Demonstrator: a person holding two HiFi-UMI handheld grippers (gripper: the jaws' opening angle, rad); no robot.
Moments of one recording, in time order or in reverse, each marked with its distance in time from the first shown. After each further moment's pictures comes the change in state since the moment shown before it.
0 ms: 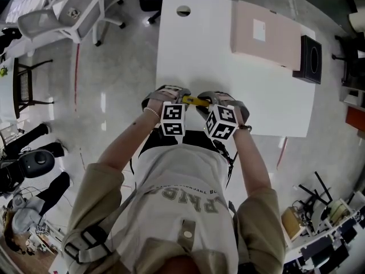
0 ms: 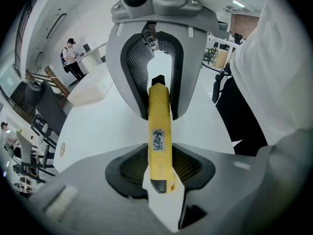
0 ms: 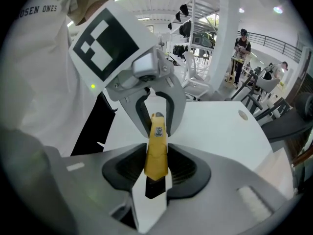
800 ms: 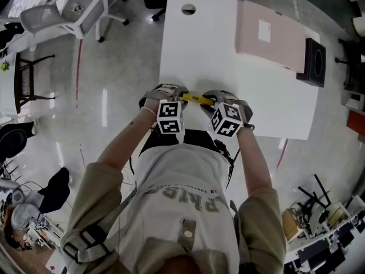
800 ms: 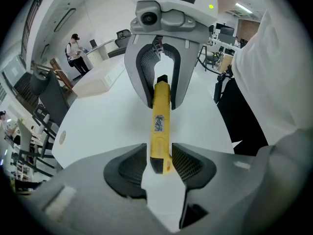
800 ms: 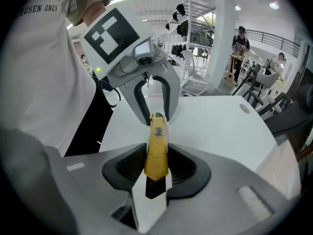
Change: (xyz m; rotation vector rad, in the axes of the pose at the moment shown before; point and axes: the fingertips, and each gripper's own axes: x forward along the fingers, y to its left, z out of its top) left arm -0.005 -0.001 -0.021 -0.076 -0.004 -0.004; right arm 0.009 -0.002 -0.013 0.035 -0.013 0.022
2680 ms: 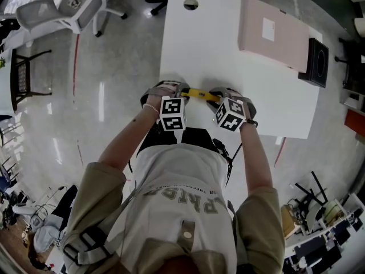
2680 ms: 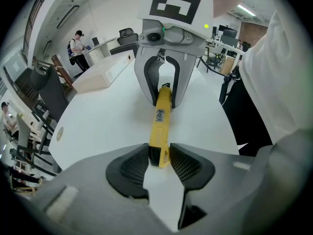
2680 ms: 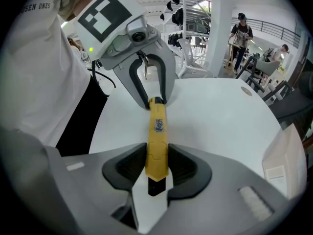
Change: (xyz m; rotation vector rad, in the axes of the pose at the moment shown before) left arm 0.012 0.003 -0.005 -0.031 -0.005 -0.002; right arm 0.021 -0.006 -0.038 0.061 0.092 0.019
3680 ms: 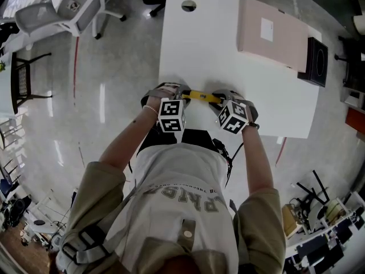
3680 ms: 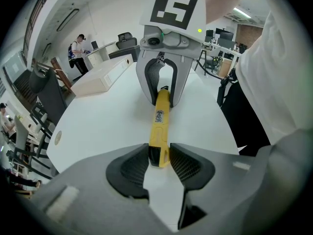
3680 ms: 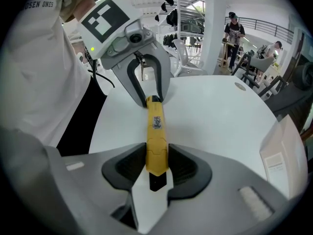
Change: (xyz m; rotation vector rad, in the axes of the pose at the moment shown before) left arm 0.002 0.001 0.008 0.023 -0.049 -0.001; right arm -0.006 -0.003 -0.012 0.046 -0.014 -0.027
